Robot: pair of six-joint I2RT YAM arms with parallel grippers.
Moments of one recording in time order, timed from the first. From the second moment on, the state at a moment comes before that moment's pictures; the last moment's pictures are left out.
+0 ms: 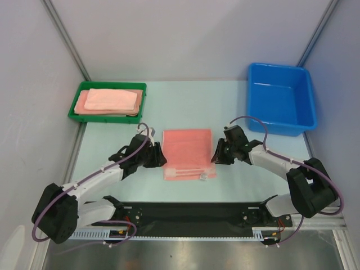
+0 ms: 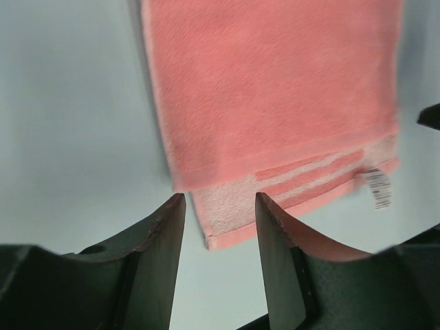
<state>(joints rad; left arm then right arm) -0.56 1.11 0.57 -0.24 0.06 -0.57 0.50 1.39 0.72 -0.28 -0.19 0.70</state>
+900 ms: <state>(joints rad) -0.55 1.32 0.50 -0.09 0.01 -0.67 0.57 1.48 0.72 -0.26 -0.08 0.81</state>
